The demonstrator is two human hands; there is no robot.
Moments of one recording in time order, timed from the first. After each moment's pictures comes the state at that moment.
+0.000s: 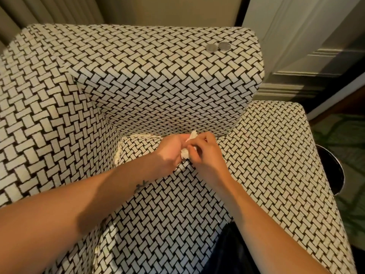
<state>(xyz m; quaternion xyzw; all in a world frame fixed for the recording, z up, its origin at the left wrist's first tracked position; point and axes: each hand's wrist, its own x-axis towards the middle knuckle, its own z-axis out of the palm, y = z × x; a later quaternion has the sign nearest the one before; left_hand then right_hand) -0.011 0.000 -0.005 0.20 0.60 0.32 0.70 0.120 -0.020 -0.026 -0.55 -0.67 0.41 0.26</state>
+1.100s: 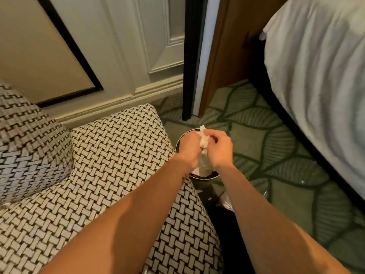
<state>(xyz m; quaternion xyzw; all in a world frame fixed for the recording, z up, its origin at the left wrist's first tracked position) 0.452 0.040 -0.059 0.32 0.55 0.21 0.74 0.538 0.001 -0.103 -0.80 -0.32 0.27 0.43</state>
